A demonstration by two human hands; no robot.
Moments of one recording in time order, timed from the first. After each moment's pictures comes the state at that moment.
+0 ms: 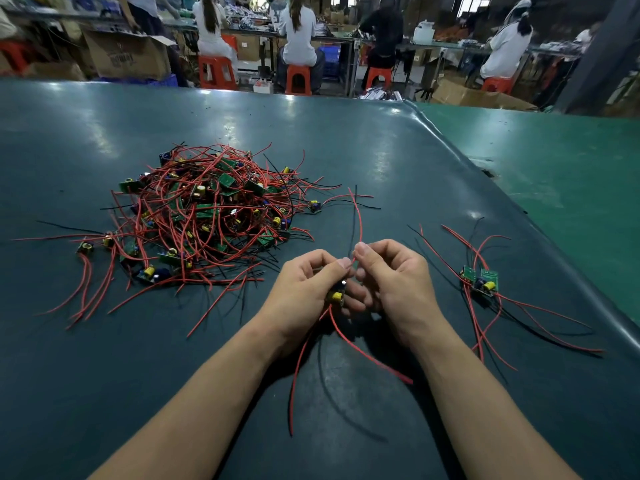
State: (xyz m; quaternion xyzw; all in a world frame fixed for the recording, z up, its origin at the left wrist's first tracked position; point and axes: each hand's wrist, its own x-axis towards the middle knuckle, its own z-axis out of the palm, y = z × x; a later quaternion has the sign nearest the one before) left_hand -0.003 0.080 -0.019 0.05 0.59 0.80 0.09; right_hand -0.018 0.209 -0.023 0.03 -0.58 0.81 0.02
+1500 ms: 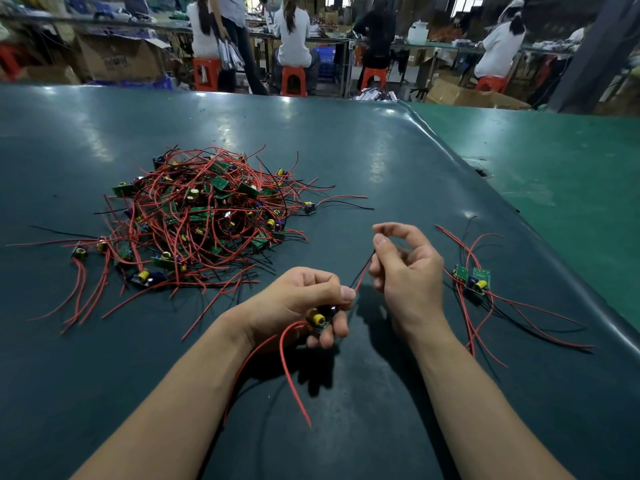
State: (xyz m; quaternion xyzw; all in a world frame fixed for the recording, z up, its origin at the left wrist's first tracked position) left_hand -0.002 0.059 -0.009 0.14 0.59 0.74 0.30; right_hand -0.026 0.223 -0.023 0.01 -0.65 0.74 0.18
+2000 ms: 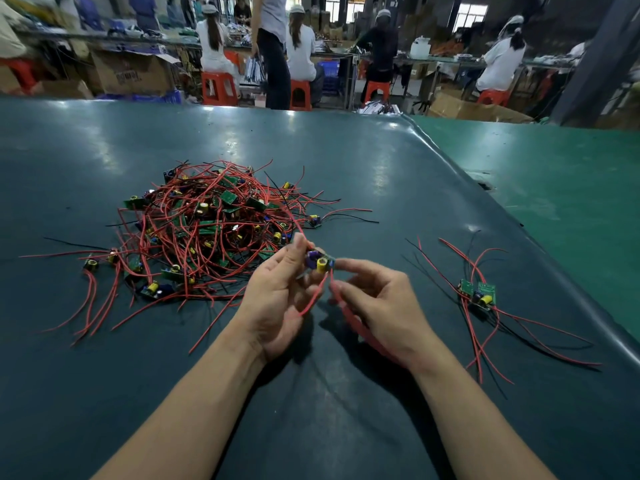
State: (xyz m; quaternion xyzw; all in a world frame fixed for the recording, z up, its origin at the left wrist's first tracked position) left_hand -0.011 0.063 -0.002 -0.01 0.41 0.91 0.06; right_hand -0.011 0.206 -0.021 0.11 -0.71 0.70 0.00
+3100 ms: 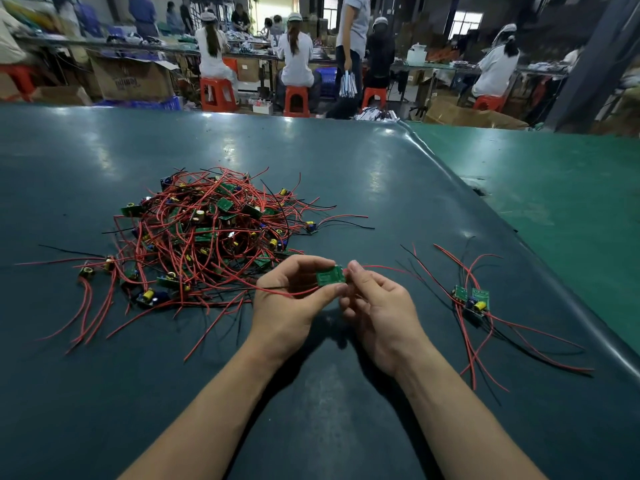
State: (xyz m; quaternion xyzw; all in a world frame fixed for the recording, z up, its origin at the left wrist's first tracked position) left_hand -0.013 0.076 -0.023 0.10 0.66 0.72 -0.17; right_hand -0.015 0.199 -0.017 -0.06 -0.50 0.86 -0.06
